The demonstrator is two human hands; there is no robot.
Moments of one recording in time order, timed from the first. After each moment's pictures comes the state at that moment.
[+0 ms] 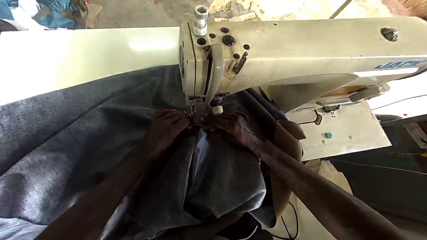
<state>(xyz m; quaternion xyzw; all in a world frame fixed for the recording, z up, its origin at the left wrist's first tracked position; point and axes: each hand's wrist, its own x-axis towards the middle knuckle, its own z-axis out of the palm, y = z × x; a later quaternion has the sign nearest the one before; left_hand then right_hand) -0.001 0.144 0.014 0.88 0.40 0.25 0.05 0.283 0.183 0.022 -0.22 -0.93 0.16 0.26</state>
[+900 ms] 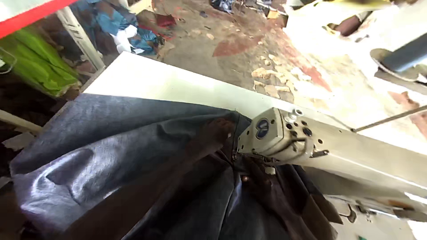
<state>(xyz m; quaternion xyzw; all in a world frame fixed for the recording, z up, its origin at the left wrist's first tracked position) -0.010 0.214 0.053 0.77 0.55 0.26 0.17 0.279 0.186 0.012 -0.42 -0.88 0.15 0.15</state>
